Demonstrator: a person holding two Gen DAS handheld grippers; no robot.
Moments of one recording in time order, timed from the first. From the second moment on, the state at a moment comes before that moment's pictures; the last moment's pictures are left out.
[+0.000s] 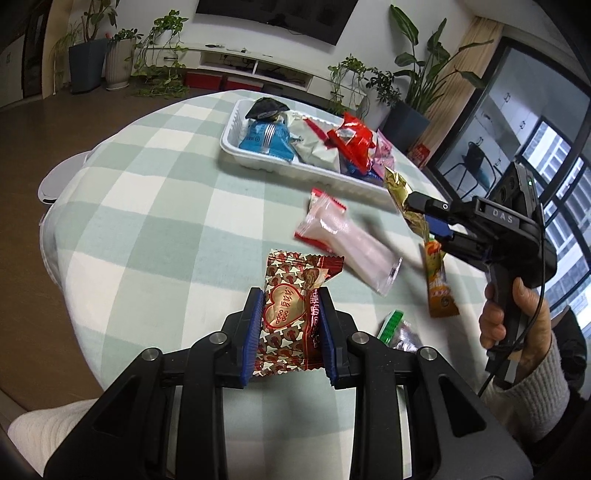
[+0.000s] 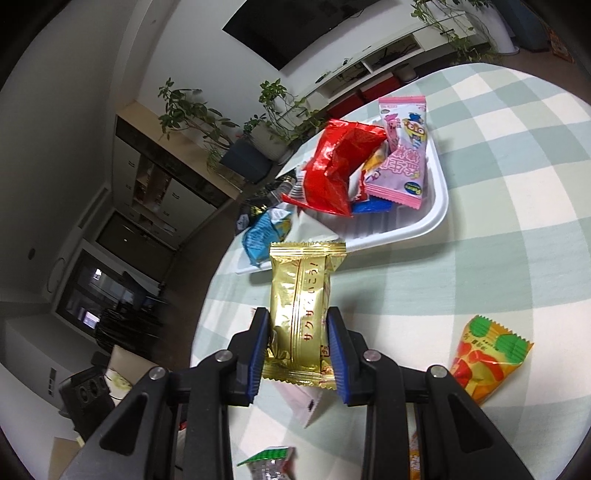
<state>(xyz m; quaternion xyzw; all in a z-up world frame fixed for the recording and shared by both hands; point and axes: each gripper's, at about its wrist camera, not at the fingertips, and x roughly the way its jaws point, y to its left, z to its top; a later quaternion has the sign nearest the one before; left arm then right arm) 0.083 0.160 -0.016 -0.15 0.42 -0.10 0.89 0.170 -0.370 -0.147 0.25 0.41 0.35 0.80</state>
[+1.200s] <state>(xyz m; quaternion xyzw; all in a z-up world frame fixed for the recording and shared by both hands) 0.281 0.148 0.051 -0.18 0.38 -0.14 0.89 0.285 -0.333 -0.106 0.28 0.39 0.37 0.79</state>
